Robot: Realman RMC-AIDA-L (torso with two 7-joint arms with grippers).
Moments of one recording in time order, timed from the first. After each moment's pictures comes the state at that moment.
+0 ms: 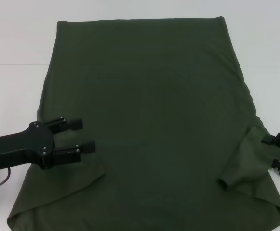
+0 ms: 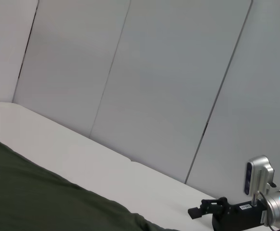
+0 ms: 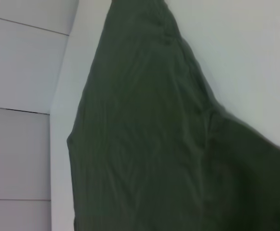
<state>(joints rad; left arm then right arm) -0.48 -2.10 0.33 0.75 2.12 1.85 -1.41 0.43 1.98 -0.31 -0.34 -2.10 -1.30 2.30</state>
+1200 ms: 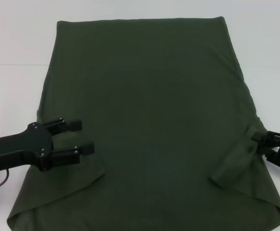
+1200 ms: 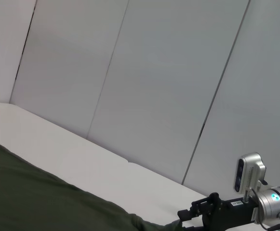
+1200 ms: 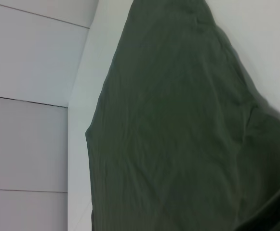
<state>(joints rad) -0.48 -2.10 0.33 0.75 2.12 1.86 -1.41 0.46 2.01 -0.32 -0.34 -2.07 -1.30 2.28</state>
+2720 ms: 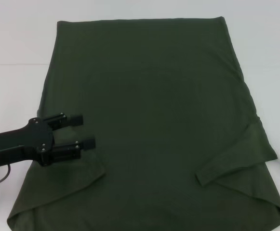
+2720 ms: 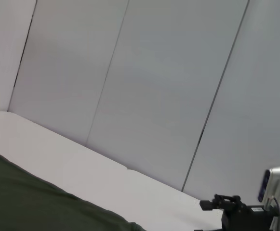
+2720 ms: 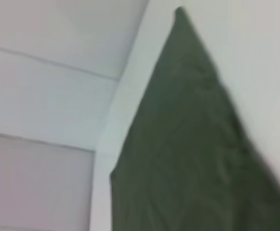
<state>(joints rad) -0.49 -2.10 0.33 0.75 2.10 1.86 -1.41 0.31 2.02 -0.38 -0.38 -1.84 -1.38 2.15</state>
